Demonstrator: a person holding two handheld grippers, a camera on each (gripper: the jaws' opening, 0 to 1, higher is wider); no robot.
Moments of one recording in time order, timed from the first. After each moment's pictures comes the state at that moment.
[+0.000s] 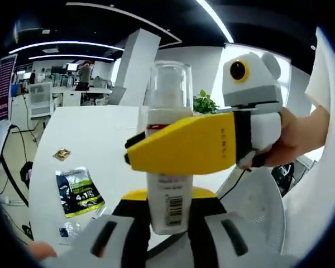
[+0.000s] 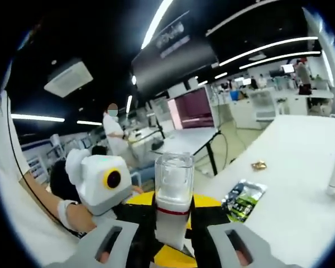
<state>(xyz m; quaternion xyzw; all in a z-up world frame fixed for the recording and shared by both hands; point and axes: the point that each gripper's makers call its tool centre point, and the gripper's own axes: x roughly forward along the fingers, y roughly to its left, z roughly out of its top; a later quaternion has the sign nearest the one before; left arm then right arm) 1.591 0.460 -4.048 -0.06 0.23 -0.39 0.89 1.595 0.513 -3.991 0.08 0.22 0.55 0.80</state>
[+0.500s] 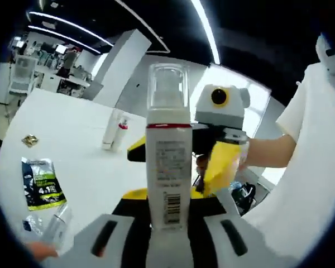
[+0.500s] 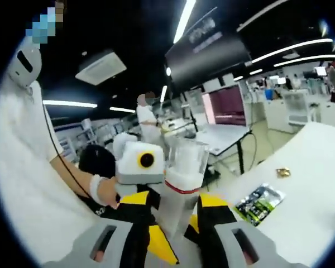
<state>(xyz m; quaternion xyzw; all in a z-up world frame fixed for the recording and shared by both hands) 1.567 0.443 -4.004 -0.24 0.20 -0.52 0.80 1.560 0.502 -3.967 0.04 0.19 0.68 0.71</state>
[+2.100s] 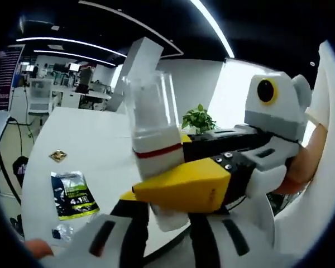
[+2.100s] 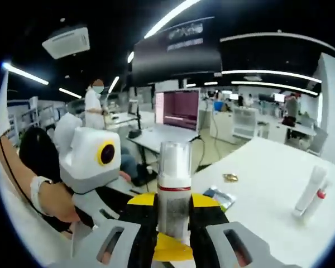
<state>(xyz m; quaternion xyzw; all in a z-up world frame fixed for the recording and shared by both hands) 1.599 0.470 -4.023 -0.13 0.18 -0.38 0.90 1.595 0.521 -3.989 -0.04 0.16 0.46 0.87</state>
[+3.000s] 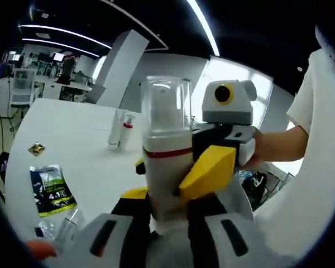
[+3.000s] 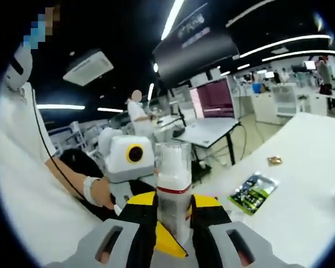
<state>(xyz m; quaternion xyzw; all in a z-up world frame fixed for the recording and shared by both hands) 1.566 0.441 -4.022 -0.14 0.20 -0.49 0.84 1.560 0.492 -3.986 0.05 0.23 0.64 0.73</state>
